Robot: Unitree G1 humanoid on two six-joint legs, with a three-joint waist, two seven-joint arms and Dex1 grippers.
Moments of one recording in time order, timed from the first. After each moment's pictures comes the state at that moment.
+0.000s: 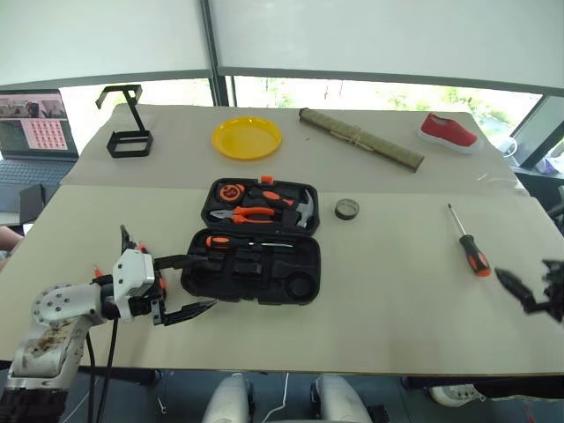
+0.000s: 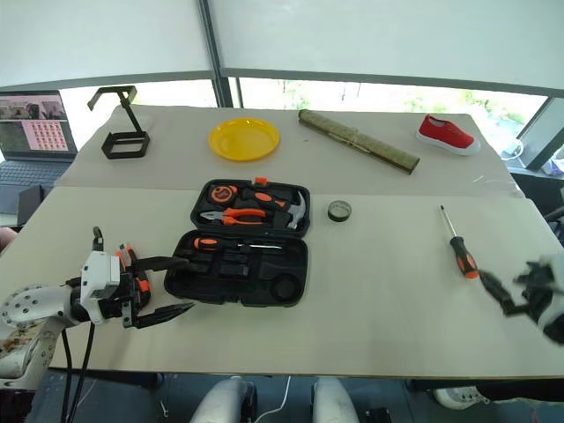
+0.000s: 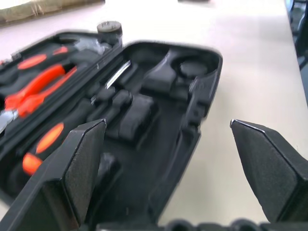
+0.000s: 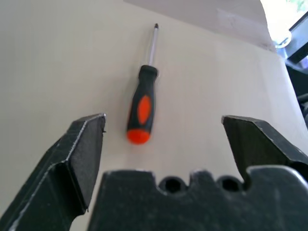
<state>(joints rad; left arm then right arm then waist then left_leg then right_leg) 0.04 0.76 0.19 -0.19 -0.51 0.07 -1.22 0.05 -0.97 -0.49 0.03 0.43 0.54 0.56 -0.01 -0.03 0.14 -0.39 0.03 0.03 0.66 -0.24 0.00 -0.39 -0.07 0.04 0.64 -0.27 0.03</state>
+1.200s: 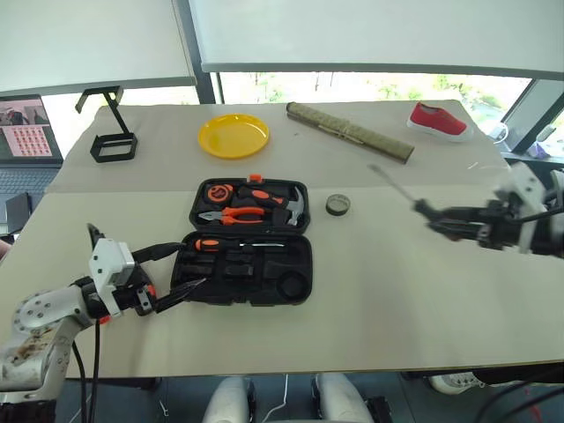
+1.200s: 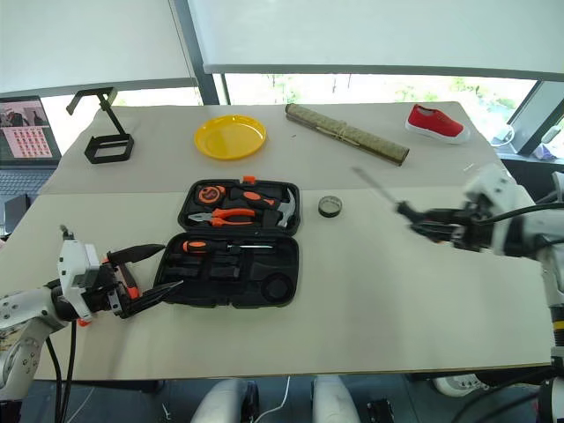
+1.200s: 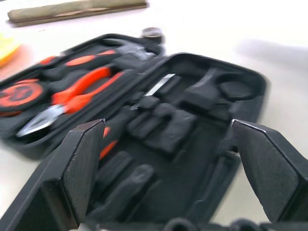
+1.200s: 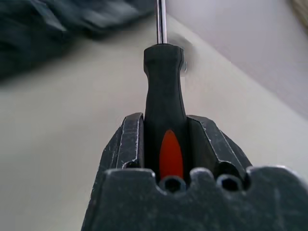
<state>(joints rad) 0.15 0.74 0.35 -0.22 -0.55 0.17 -1.07 -0.48 -1.00 -0.05 -0.09 0.50 0.57 1.21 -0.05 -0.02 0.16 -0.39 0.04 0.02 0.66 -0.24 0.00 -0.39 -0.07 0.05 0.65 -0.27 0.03</state>
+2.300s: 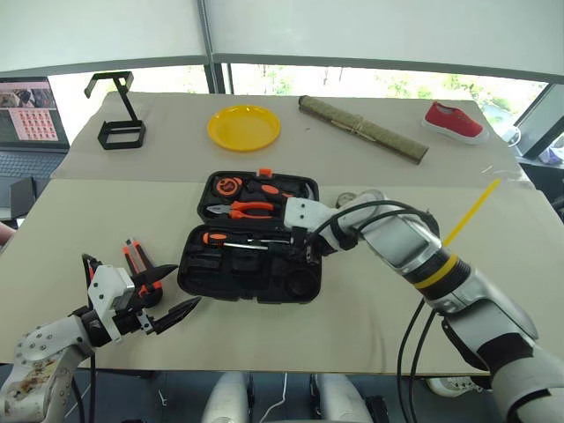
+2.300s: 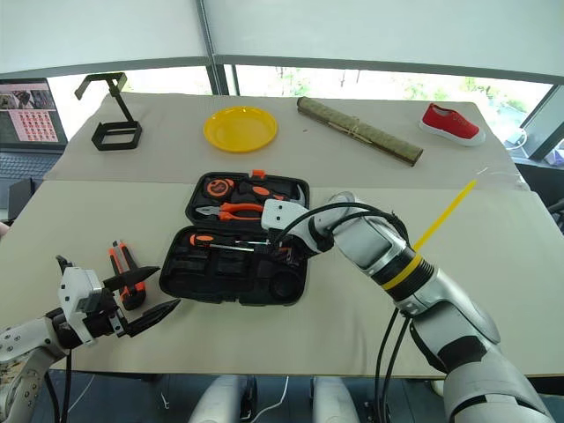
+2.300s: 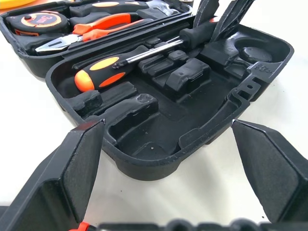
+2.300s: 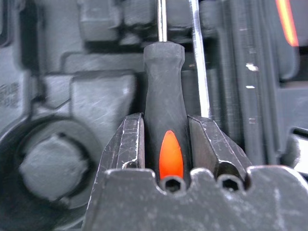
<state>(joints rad) 0.27 0.67 0.34 -0.26 -0.51 0.14 -1.01 -0.94 -0.53 0.66 0.03 0.03 0.76 1.08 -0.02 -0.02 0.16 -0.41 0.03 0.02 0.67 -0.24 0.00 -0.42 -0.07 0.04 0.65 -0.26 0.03</state>
